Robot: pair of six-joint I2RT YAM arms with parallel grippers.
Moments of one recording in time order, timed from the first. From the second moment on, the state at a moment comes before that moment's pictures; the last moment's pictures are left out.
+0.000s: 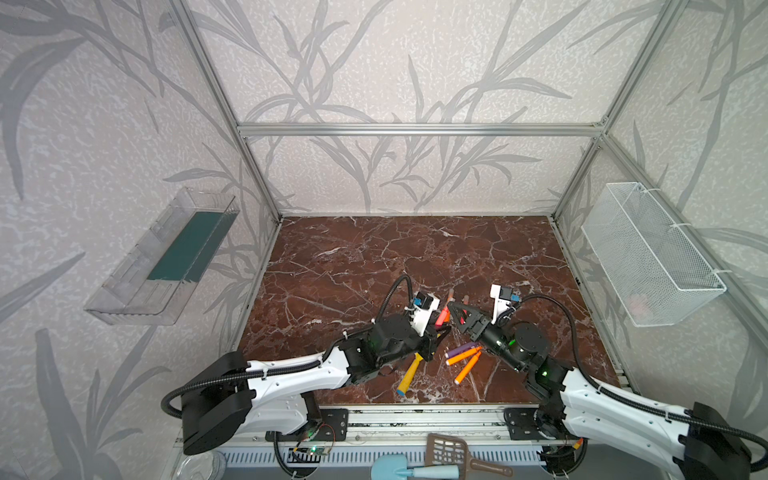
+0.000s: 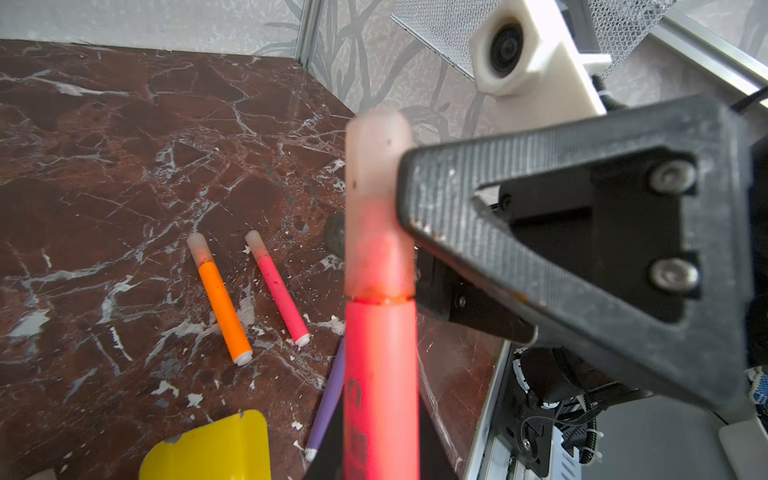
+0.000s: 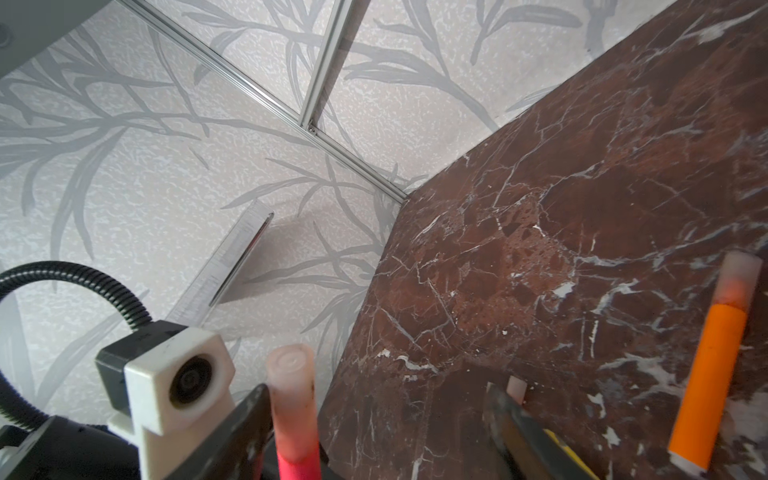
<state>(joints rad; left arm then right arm) -1.07 1.20 0.56 0.34 -0.01 -0.44 0.85 0.80 0.25 0.55 0.10 0.96</state>
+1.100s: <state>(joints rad) -1.25 1.38 0.60 0.37 -0.09 -0.32 0.80 0.72 0.28 0.45 0.20 0.85</state>
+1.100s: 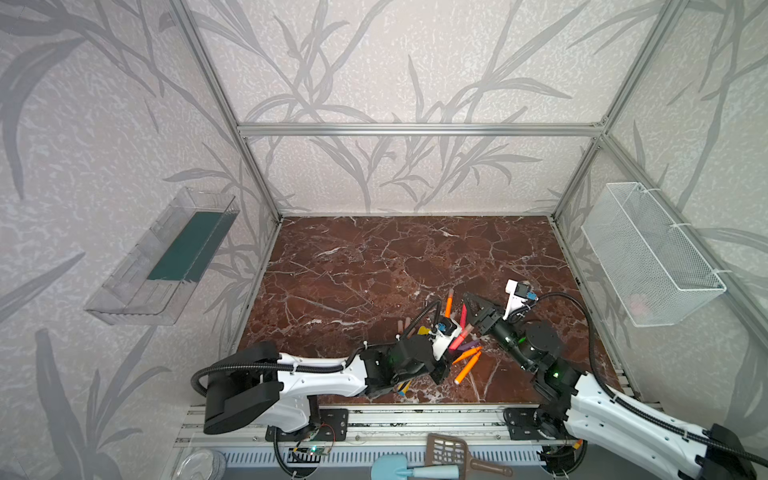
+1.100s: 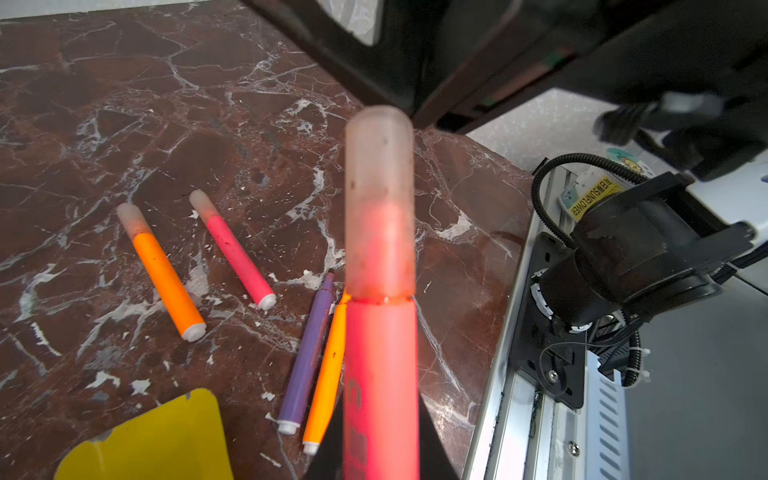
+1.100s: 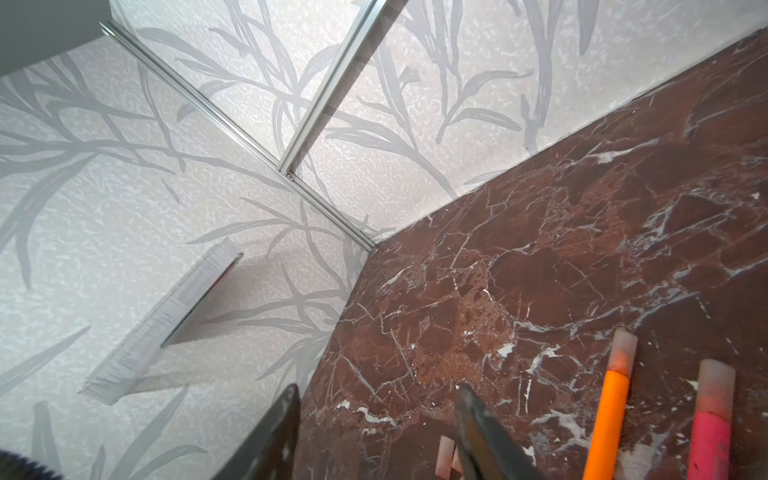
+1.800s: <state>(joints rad) -1.26 1.43 0.63 0.38 -0.15 -0.31 0.80 0.73 0.28 0.46 0.16 0.87</state>
